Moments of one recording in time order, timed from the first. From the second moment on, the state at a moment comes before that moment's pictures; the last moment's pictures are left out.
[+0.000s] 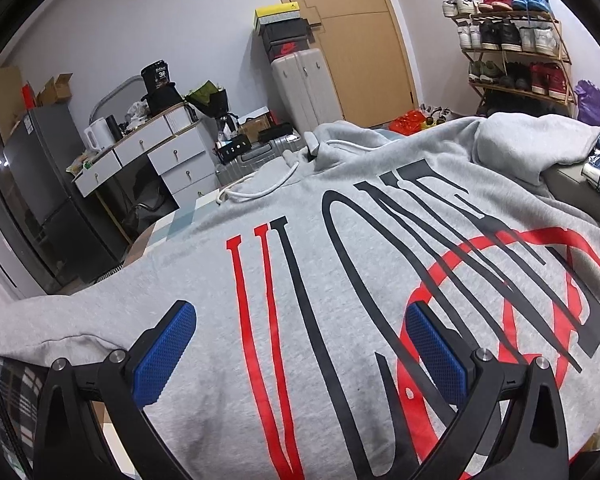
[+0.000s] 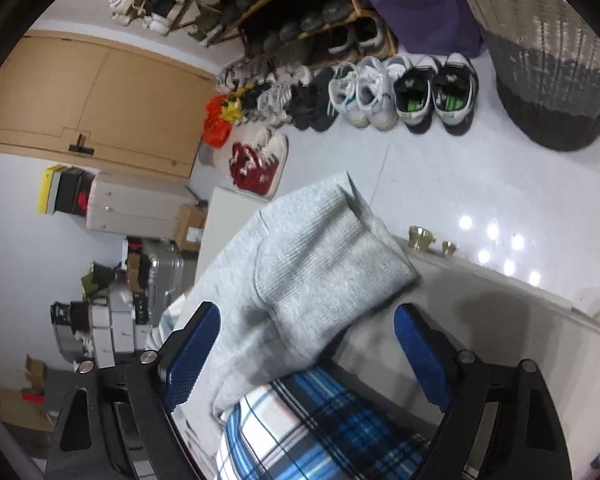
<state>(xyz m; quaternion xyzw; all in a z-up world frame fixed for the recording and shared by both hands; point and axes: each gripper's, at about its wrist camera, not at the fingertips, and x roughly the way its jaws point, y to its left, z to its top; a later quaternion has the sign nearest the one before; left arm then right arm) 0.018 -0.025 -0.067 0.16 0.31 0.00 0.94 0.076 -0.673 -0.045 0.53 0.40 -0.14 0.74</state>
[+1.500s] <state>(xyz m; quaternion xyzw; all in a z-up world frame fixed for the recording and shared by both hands) -0.021 0.117 -0.002 0.08 0.18 0.08 0.98 0.149 -0.177 0.301 -0.05 0.10 -0.15 0.98</state>
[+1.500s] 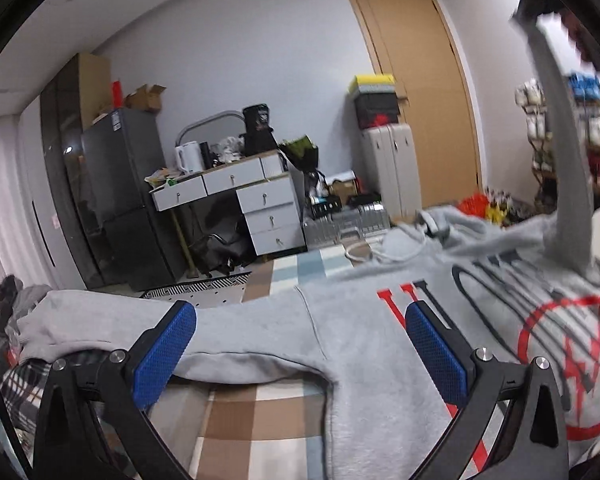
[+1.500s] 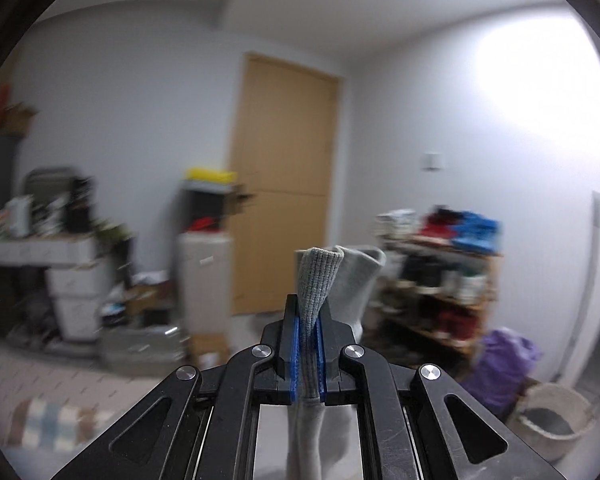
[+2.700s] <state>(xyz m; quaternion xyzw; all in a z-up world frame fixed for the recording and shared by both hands) -0.019 0.163 0.001 0.00 0.16 0.13 0.98 0.201 0.002 -0.067 0.03 0.47 0.28 0.83</state>
